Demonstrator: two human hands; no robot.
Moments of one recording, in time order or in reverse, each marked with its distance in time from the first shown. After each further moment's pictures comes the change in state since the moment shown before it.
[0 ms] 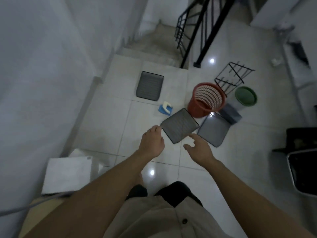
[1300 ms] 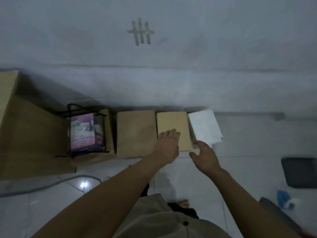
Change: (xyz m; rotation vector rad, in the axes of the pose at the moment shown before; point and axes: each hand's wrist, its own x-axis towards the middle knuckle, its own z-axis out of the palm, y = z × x) left_hand -0.565 -0.235 0.024 -0.224 0.460 -1.008; right_hand -0.322 -0.154 0.423 -0.813 -0.716 -1.000
